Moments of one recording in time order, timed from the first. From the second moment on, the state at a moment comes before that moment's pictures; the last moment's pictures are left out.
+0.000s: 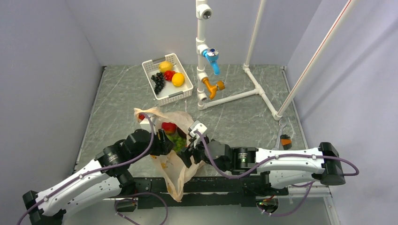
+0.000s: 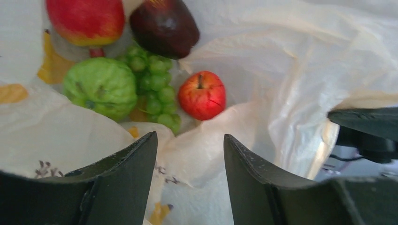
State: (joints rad) left arm -0.90 0.58 0.61 -0.57 -0.16 -0.78; right arm 1.45 1.12 0.83 -0.02 0.43 0.29
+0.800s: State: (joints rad) left arm -0.90 0.80 0.40 -0.20 -0.46 -0.60; right arm 1.45 1.23 0.81 -0.07 0.63 0.36
